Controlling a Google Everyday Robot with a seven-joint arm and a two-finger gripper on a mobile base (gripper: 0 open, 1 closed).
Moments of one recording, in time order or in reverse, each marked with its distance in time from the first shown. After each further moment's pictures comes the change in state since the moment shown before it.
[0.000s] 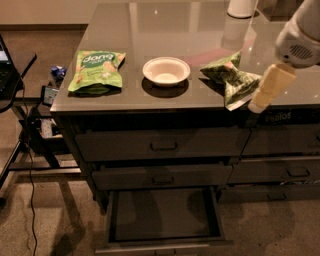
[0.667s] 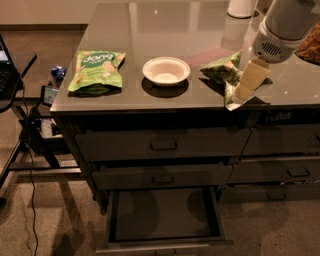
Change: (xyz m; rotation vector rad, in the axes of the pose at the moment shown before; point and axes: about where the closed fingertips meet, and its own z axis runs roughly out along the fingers) arm -0.033 -0.021 0.030 0.055 0.045 0.041
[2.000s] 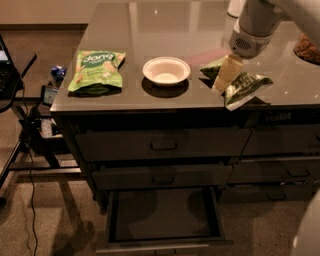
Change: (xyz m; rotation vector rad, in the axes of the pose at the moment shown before) arm -0.043 -0.022 0.050 -0.078 0.022 0.063
